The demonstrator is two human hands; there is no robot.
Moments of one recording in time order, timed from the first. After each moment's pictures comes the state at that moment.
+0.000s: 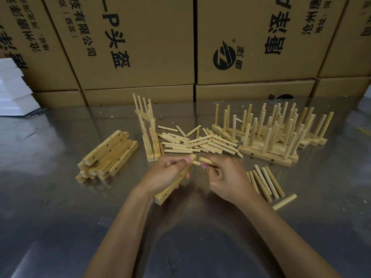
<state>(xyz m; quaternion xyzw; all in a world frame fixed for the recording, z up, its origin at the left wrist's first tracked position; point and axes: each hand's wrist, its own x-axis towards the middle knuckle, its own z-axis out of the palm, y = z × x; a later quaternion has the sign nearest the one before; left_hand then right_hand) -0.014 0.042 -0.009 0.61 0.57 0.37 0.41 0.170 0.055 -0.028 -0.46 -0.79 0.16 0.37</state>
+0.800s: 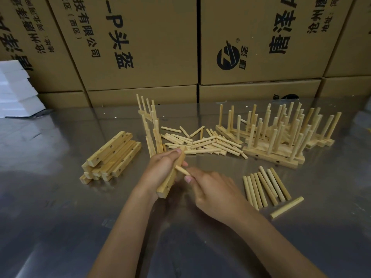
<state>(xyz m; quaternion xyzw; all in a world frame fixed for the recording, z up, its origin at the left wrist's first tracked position) -0.018 0.045 -0.004 0.40 0.59 0.50 0.49 0.142 0.028 -0.028 -0.40 -0.88 0.08 0.25</state>
